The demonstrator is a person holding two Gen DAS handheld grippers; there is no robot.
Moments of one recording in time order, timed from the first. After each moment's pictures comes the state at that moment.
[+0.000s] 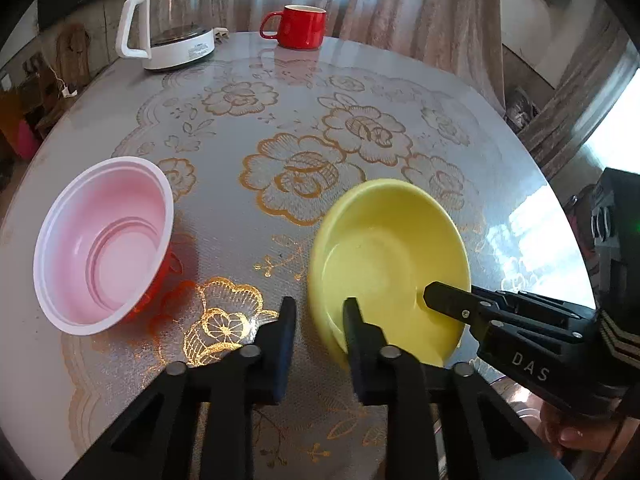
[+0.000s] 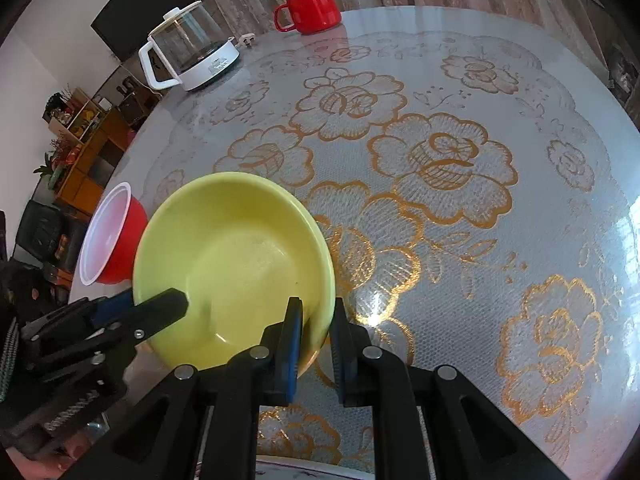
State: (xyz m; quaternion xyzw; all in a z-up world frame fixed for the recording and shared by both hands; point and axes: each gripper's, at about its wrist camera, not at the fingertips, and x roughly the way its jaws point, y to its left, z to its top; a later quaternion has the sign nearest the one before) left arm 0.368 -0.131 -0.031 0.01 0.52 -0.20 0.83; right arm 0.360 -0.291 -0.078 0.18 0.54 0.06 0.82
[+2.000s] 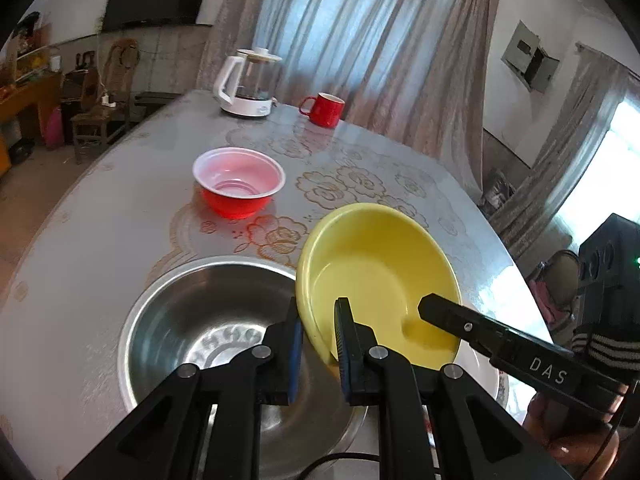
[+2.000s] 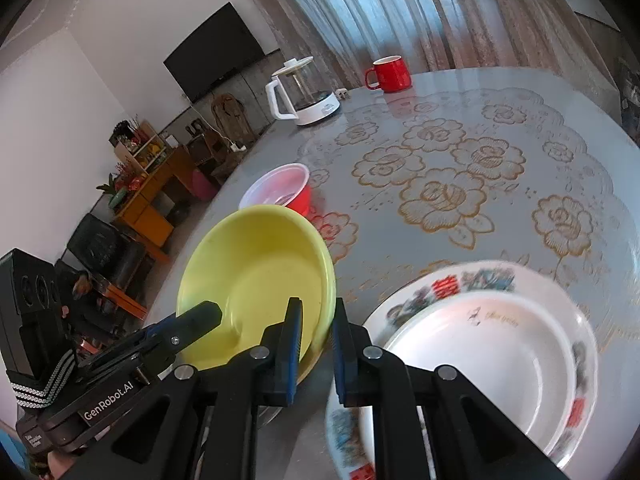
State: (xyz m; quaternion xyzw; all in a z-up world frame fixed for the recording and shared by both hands) left arm 0.189 -0.008 0.027 -0.10 0.40 -0.19 0.89; right arm 0.196 -0.203 0.005 0.21 0.41 0.13 0.88
